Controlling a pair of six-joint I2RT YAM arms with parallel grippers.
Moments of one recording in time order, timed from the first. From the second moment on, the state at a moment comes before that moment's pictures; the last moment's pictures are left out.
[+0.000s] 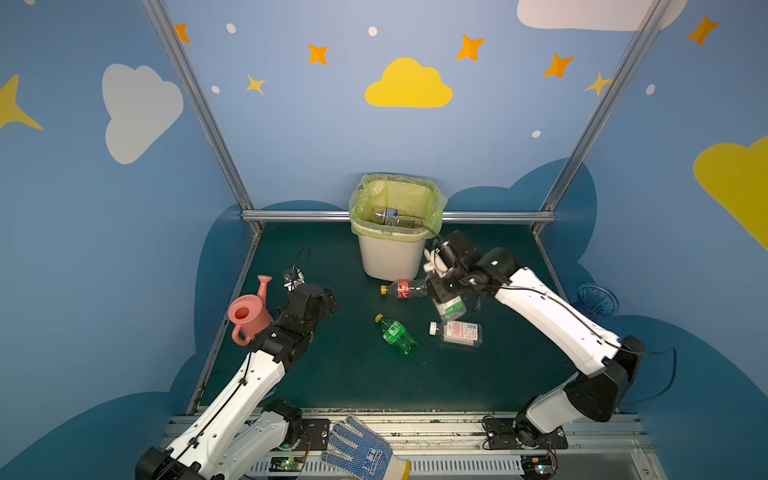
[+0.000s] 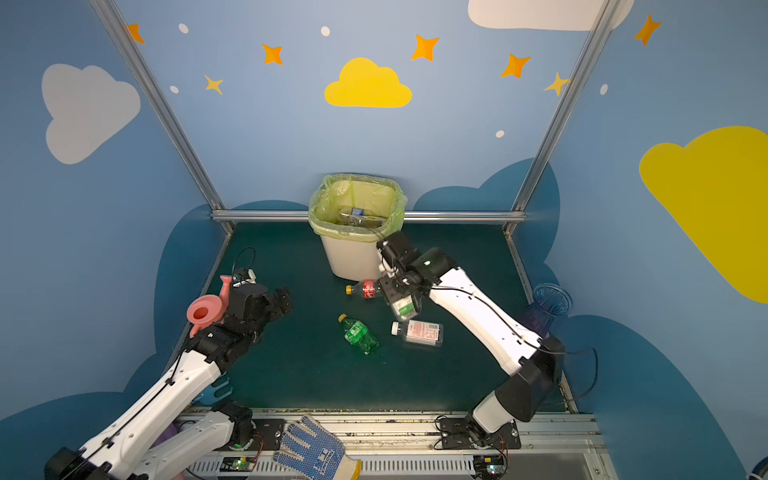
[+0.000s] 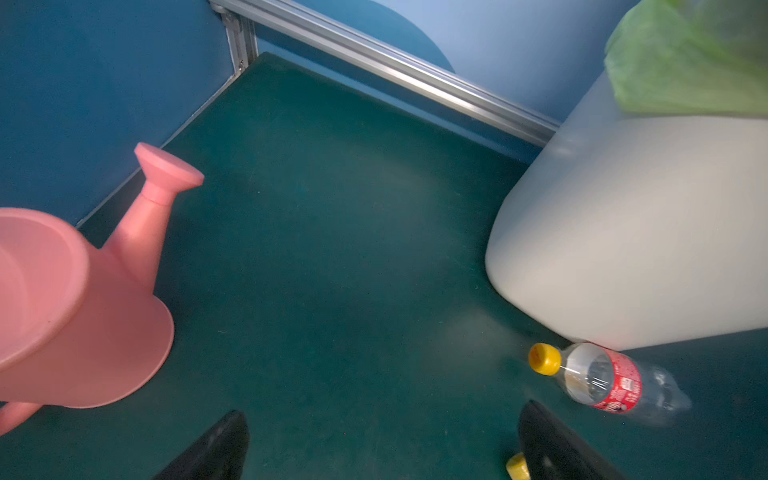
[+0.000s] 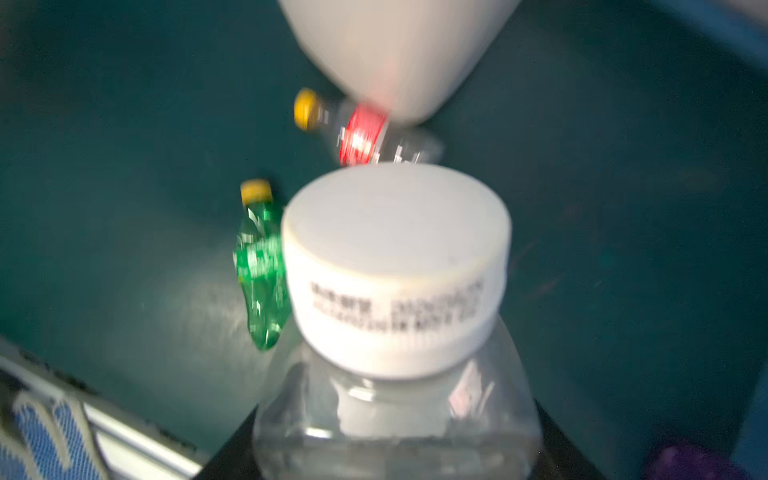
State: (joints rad) left arm -0.37 0.92 0.70 -0.44 -0.42 -0.61; right arm 0.74 1.51 1.74 -1.10 0.21 0.10
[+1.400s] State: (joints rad) left arm -0.32 1.14 0.68 -0.41 -0.26 -0.64; right arm 0.47 1.17 1.80 -0.62 0.15 0.29
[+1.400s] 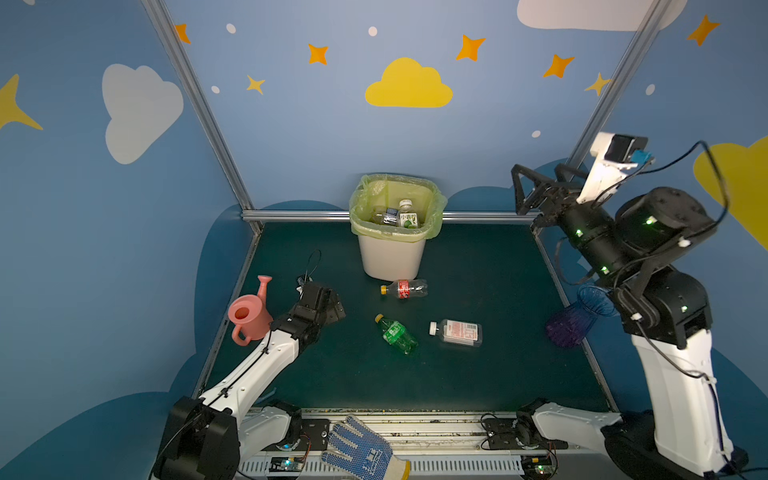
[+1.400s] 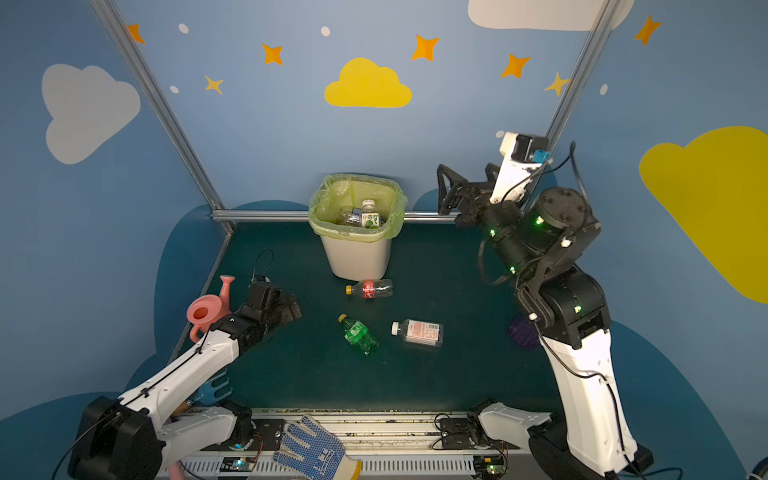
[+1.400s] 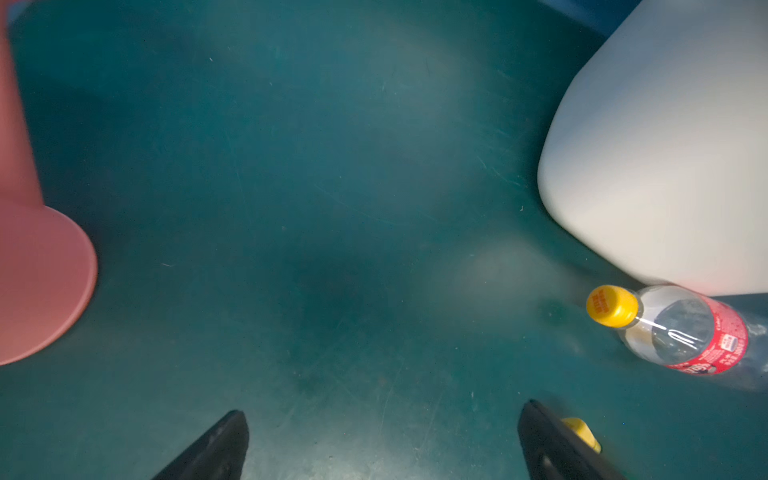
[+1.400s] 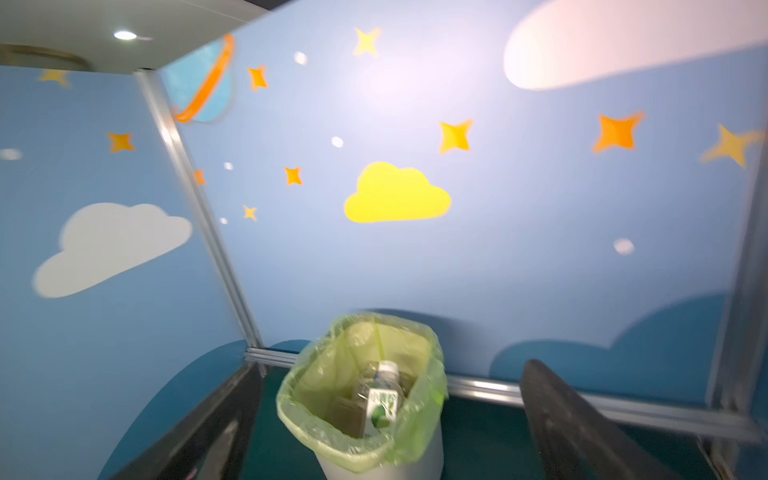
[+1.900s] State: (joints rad) left arm -0.34 1.15 0.69 -0.42 -0.29 -0.64; right arm 0.26 1.04 0.89 -0.84 -0.04 1.09
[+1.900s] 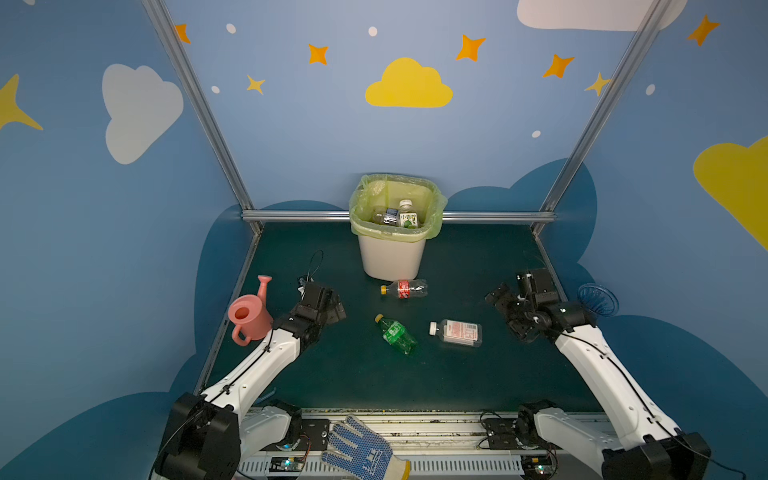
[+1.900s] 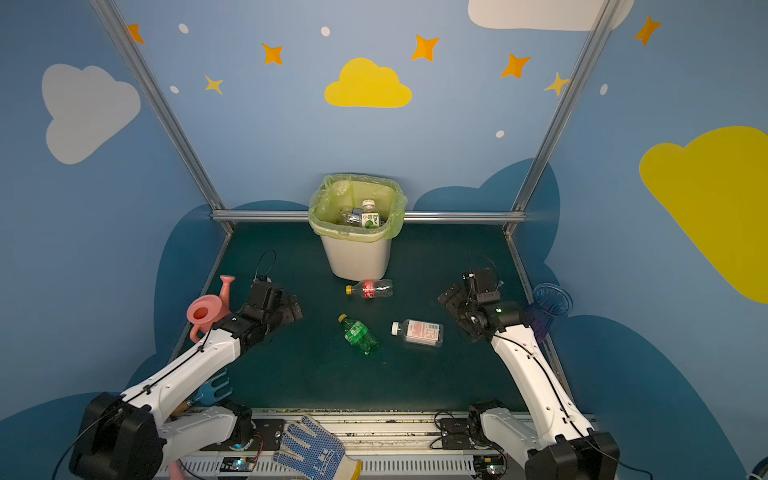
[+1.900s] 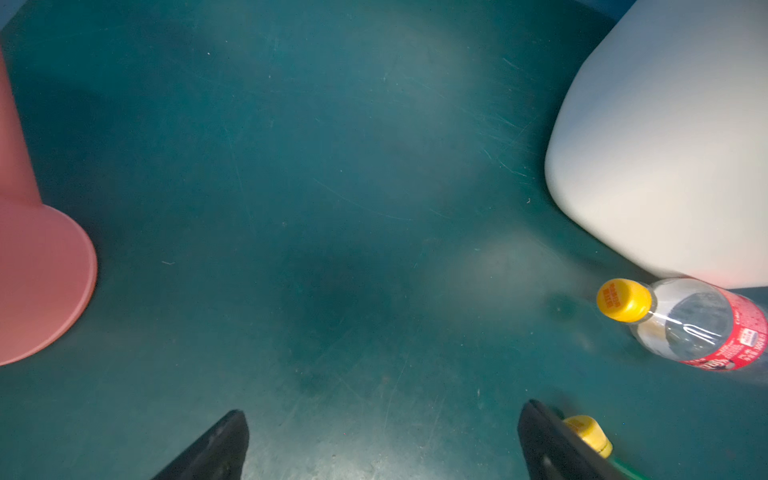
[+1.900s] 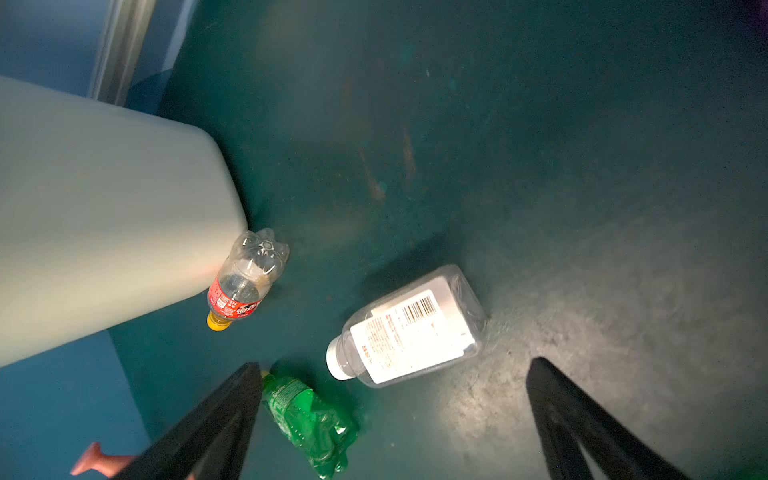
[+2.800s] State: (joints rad) left arm -0.36 1.21 0.70 -0.44 -0.35 -0.65; right arm 0.38 1.43 0.85 -0.67 -0.17 1.44
